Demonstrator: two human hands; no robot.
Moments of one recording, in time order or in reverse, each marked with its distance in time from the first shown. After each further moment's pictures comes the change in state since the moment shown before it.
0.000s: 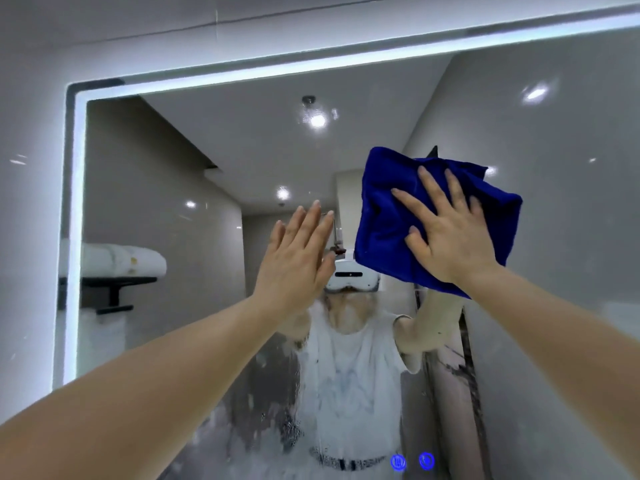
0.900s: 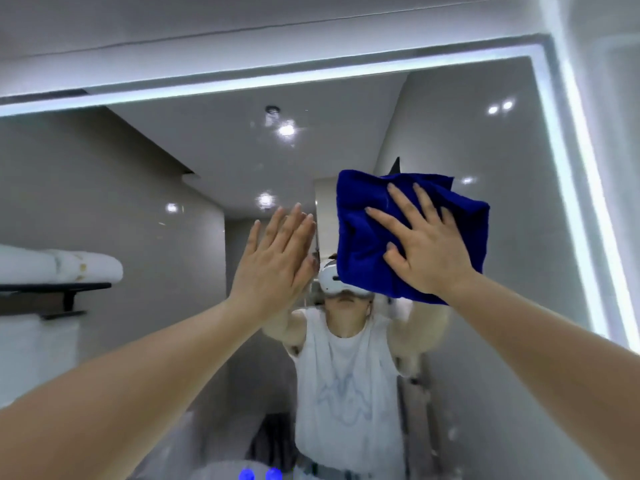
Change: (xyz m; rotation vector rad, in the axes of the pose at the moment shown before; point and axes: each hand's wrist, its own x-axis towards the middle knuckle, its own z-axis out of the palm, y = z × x) left_hand 0.057 0.149 0.016 0.174 0.068 0.002; right_hand -0.027 0.164 -0.016 -0.032 -0.004 -0.120
